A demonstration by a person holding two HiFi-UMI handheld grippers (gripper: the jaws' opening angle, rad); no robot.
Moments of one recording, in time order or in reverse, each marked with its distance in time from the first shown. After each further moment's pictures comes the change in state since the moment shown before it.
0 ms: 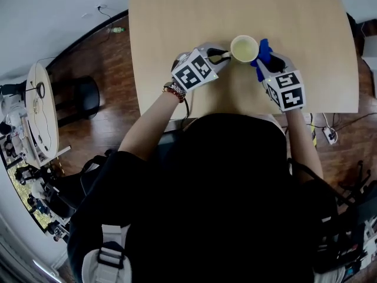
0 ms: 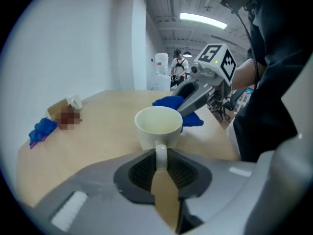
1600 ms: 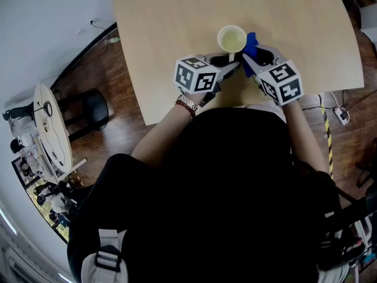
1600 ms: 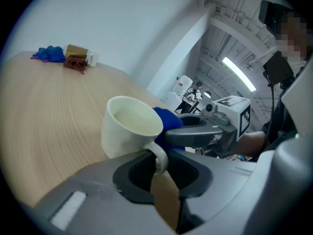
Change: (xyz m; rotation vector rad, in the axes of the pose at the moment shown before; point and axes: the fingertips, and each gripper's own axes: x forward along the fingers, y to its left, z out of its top) left arm 0.020 -0.064 0.029 -0.611 -0.173 -0.196; right arm -0.010 0.034 -0.007 0.119 -0.135 0.113
